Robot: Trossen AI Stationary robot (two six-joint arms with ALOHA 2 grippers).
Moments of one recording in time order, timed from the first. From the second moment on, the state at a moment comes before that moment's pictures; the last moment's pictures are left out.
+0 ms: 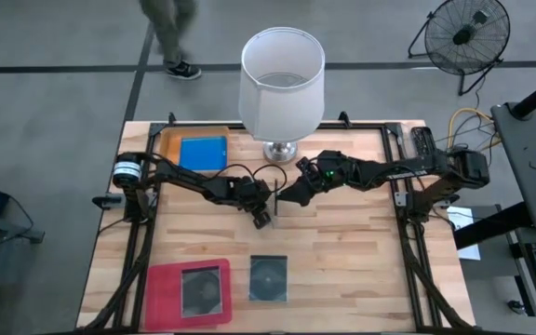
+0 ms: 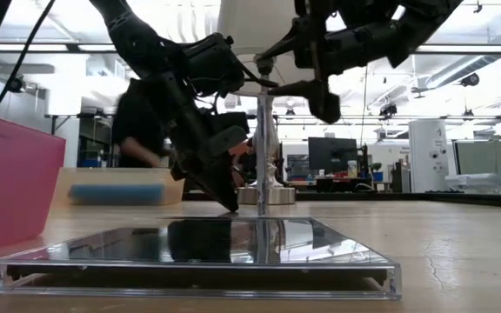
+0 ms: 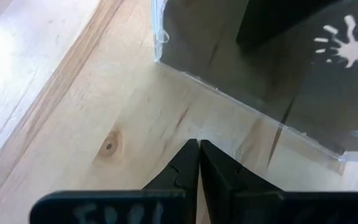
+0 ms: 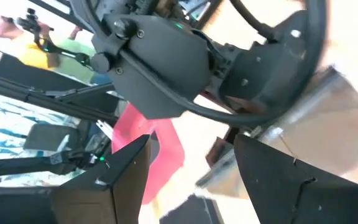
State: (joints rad) left arm 0.06 1.83 0.98 -0.12 -0.12 -0.40; right arm -0.14 1.47 0.81 0.28 -0.31 0.93
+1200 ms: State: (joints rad) left arm 0.06 1.13 0.79 -0.40 -0.27 -0.38; right arm -0.15 1.34 1.18 -0.62 0.02 0.87
